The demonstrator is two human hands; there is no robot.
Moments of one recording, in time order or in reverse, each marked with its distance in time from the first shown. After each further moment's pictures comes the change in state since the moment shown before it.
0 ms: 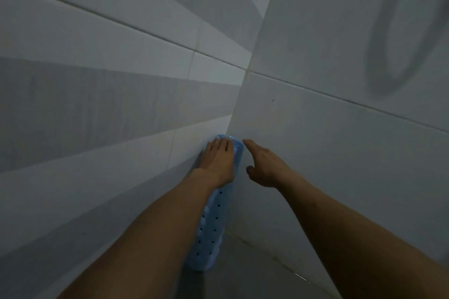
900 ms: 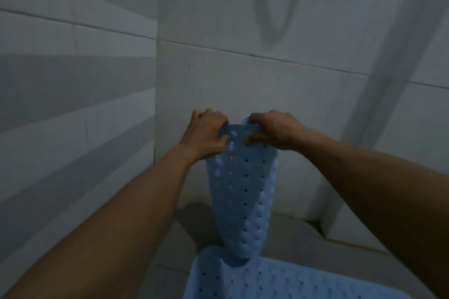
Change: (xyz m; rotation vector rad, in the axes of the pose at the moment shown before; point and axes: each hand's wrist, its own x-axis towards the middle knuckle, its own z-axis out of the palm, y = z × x) left_hand -0.038 0.139 -0.018 -0.165 0.295 0.522; right_hand -0.179 0.106 -0.087 -0.195 0.066 0.155
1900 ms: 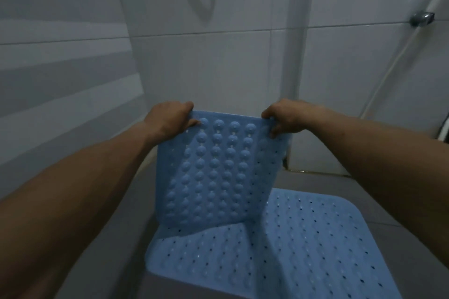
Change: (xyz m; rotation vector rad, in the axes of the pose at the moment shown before) left_hand -0.081 0.242 -0.117 0.419 -0.443 -0.162; right_hand -0.265 0.128 -0.018 0.034 -0.234 -0.046
